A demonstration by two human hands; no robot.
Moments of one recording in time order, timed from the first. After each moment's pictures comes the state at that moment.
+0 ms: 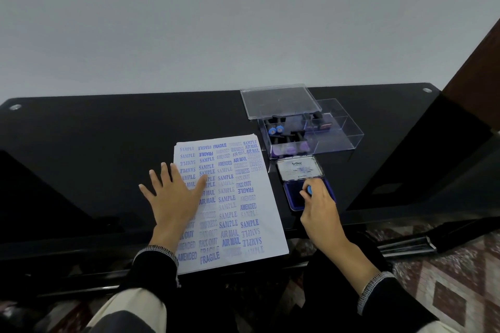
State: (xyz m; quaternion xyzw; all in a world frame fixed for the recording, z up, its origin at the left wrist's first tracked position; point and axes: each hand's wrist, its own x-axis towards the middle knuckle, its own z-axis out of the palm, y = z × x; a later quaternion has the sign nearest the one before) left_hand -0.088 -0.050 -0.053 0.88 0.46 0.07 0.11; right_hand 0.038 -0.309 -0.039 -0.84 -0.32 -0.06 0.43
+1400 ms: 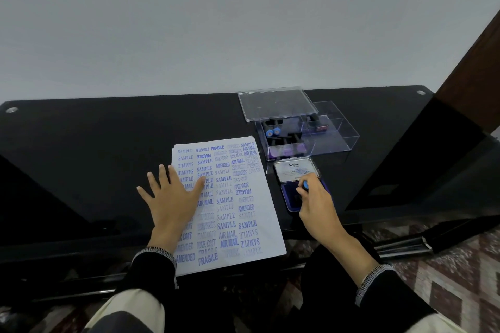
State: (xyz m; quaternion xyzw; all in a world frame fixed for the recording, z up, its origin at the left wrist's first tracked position) left_hand -0.088 -0.049 -0.054 0.88 0.46 0.08 0.12; right_hand 0.047 -0.308 -0.030 -0.85 -0.30 0.03 0.44
